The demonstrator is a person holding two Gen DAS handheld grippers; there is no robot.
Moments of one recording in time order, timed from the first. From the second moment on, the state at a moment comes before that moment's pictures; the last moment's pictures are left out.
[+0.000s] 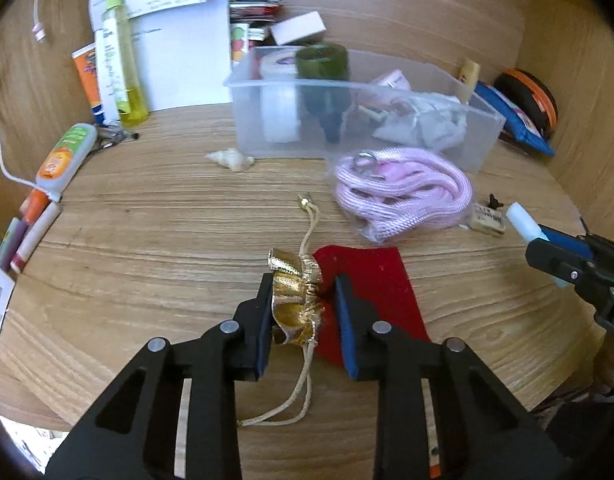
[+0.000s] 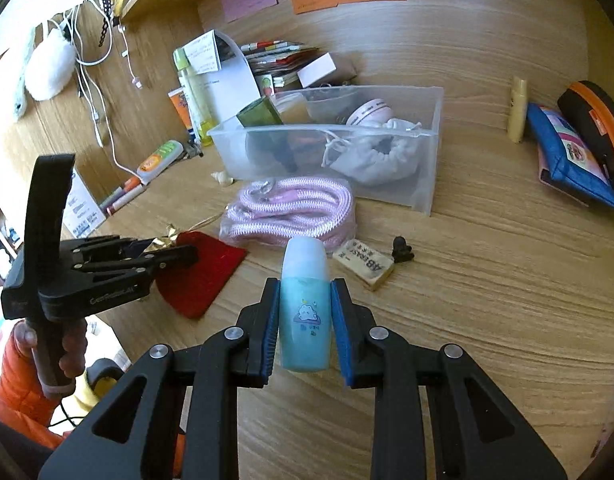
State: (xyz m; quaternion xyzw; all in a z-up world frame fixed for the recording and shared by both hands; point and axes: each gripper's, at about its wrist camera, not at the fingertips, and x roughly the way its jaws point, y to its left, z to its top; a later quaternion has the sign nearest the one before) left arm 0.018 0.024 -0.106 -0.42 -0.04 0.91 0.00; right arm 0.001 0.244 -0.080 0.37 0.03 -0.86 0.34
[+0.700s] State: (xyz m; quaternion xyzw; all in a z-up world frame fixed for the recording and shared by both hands) left arm 0.005 -0.014 -0.016 -0.31 -0.06 0.95 -0.01; right arm -0.033 0.235 -0.022 0.31 0.02 -0.89 0.33
